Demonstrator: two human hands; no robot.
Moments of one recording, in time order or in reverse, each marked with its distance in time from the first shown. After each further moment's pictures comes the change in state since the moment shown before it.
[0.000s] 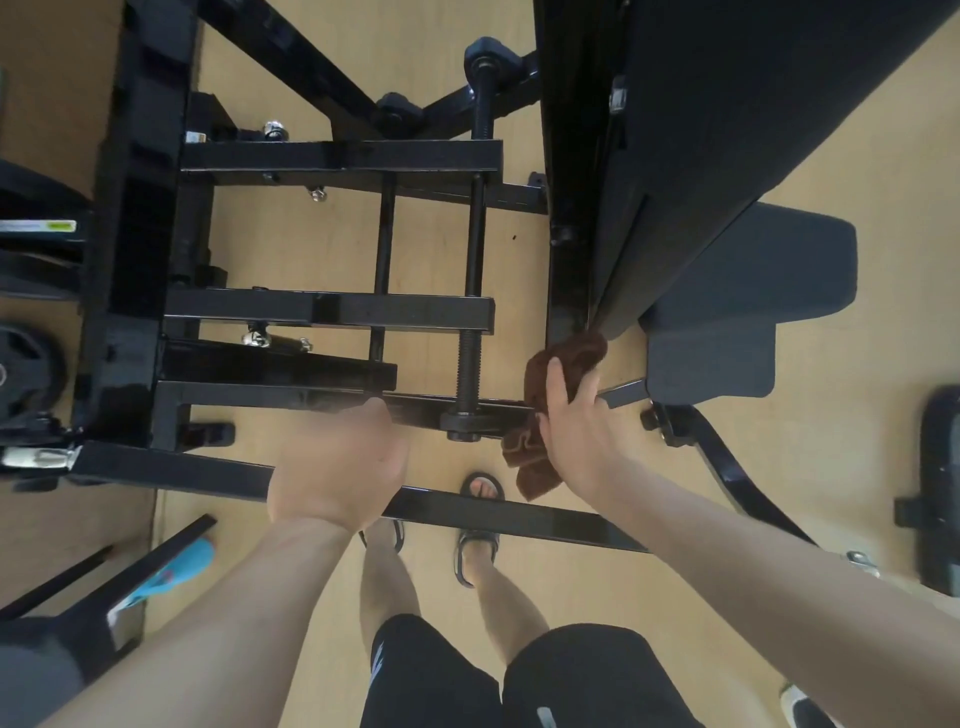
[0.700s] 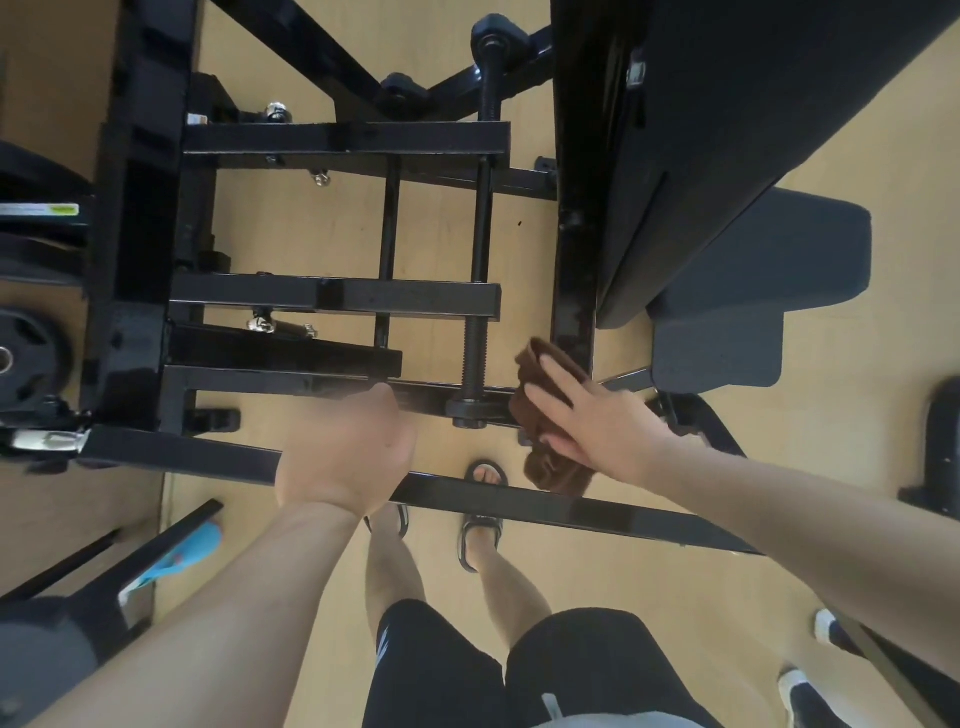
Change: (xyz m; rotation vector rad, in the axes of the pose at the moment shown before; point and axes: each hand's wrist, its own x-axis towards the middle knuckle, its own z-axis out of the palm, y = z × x) left_hand 0.000 -0.001 0.000 -0.013 0.000 -0.023; right_hand -0.007 0.035 -0.022 -0.157 -0.079 -0.520
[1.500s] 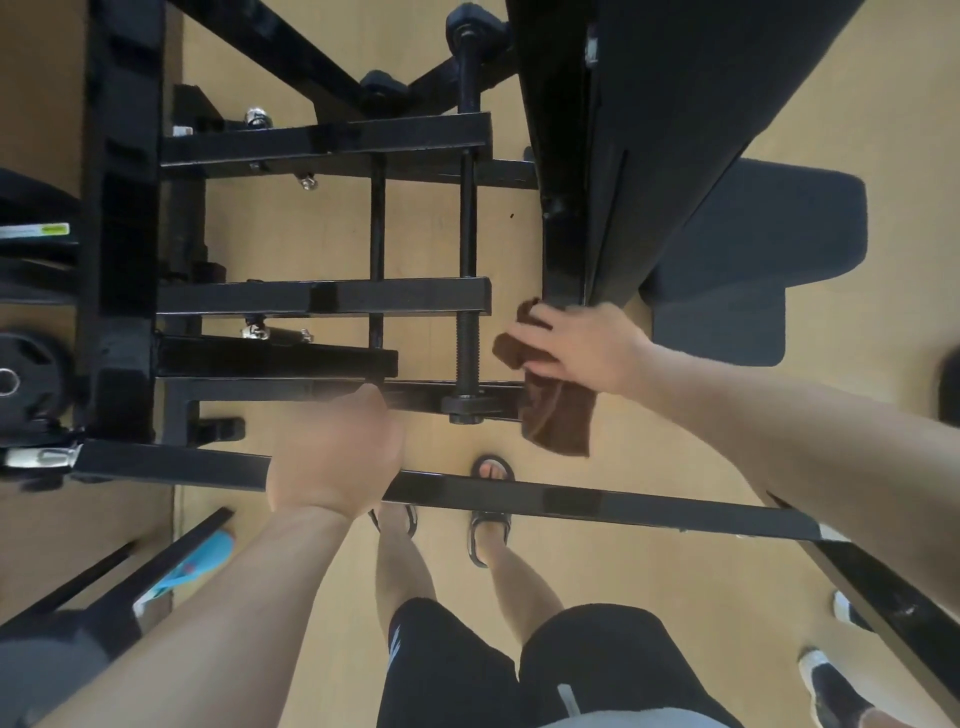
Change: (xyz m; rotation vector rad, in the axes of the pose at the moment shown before) left_hand -0.001 0.001 -0.001 0.021 0.000 -0.006; right_hand 0.056 0.049 -0.017 -0.135 0.247 -0.079
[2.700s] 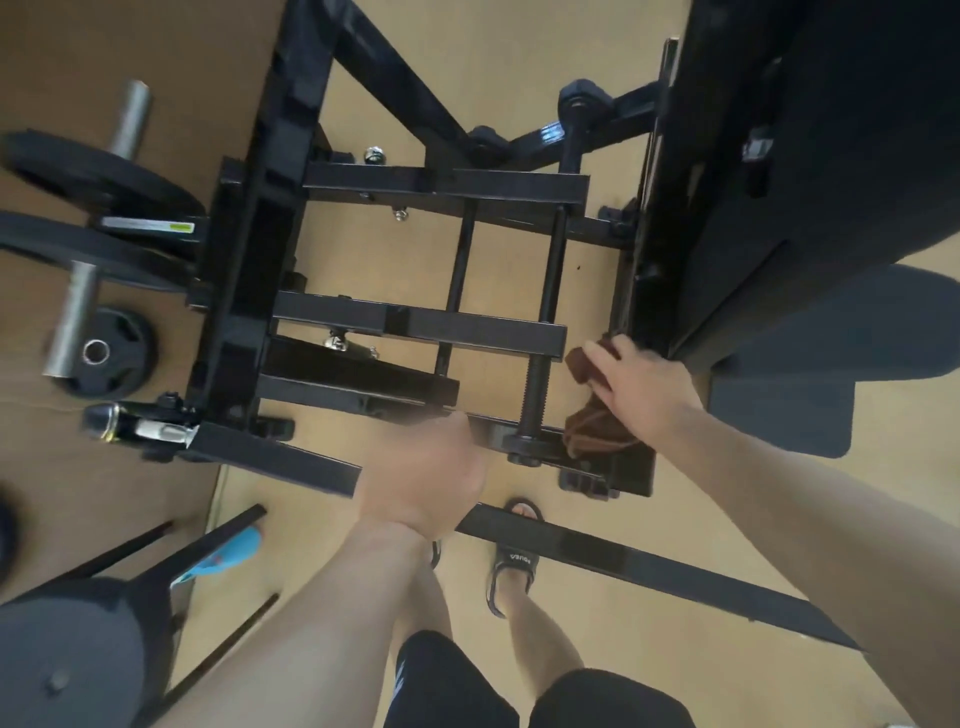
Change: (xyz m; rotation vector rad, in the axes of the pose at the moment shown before) left_hand 0.003 -0.005 0.003 -0.066 0.065 0.057; right_hand 0.029 -0.027 -0.015 0.131 -0.090 0.440
